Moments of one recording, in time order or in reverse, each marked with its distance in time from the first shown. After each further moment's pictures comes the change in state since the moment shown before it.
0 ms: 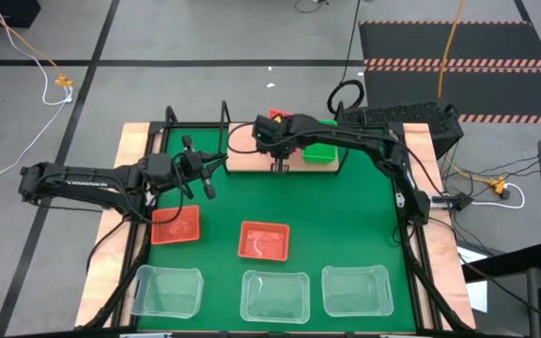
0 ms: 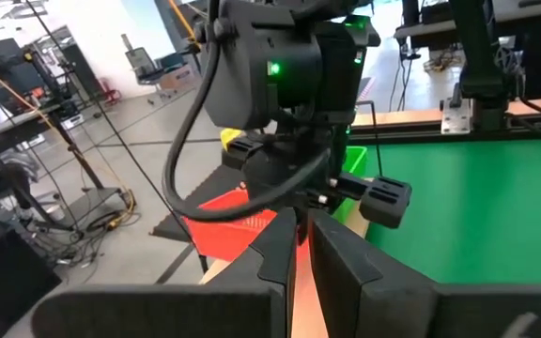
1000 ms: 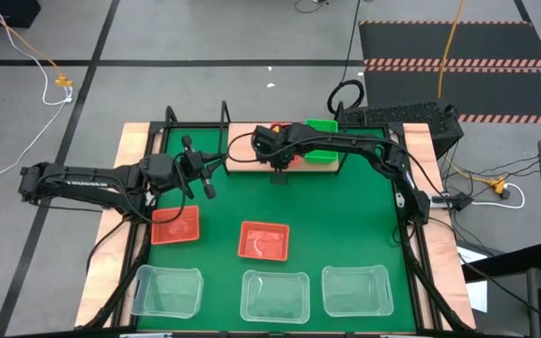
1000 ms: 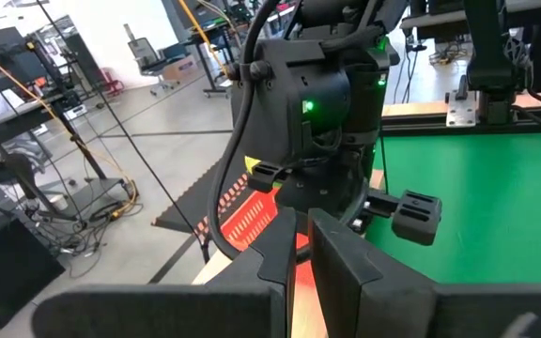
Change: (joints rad) left arm 0.001 0.000 0.000 -0.023 -0.014 -0.018; right arm 0.022 0.004 -0.107 0.082 -0.083 0.009
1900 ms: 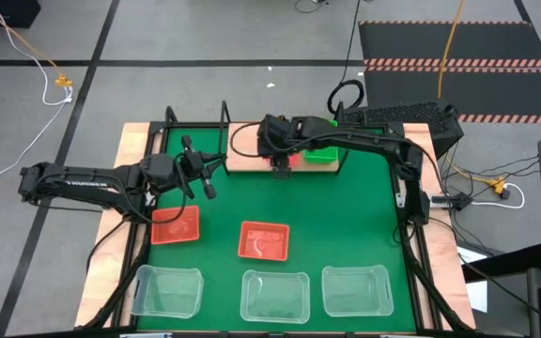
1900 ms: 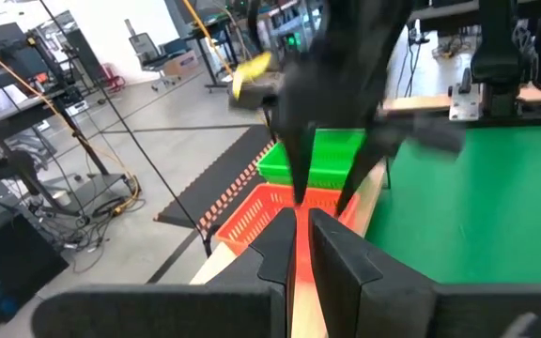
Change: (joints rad) left arm 0.000 0.000 0.000 -0.019 -0.007 -0.003; right arm 0.031 -0.160 0.001 0.051 -0.031 -0.150
